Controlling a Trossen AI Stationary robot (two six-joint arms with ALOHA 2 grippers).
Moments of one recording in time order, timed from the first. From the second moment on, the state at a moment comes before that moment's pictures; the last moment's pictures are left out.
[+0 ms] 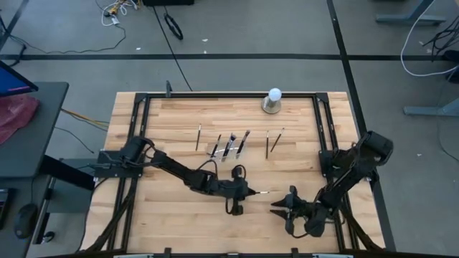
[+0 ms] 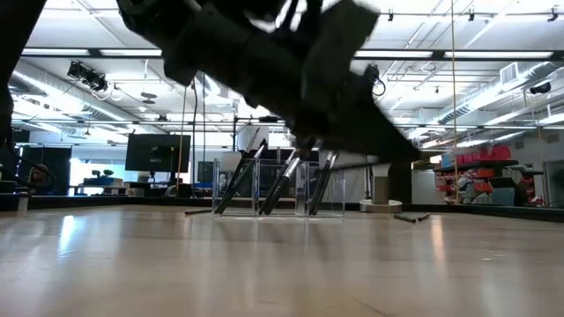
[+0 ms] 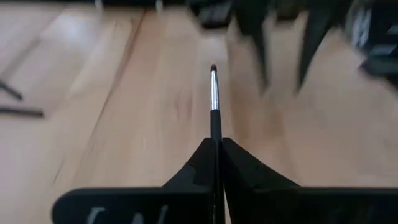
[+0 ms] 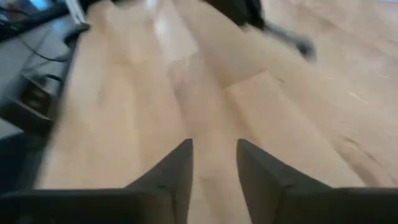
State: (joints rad) left arm -0.34 2.09 1.20 0.41 -0.29 -0.20; right arm 0.98 1.70 0.56 0.30 0.86 1.06
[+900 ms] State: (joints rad) left arm -0.43 2.01 1.20 0.50 -0.32 -0.16; right arm 0.94 2.01 0.69 1.33 1.24 -0.01
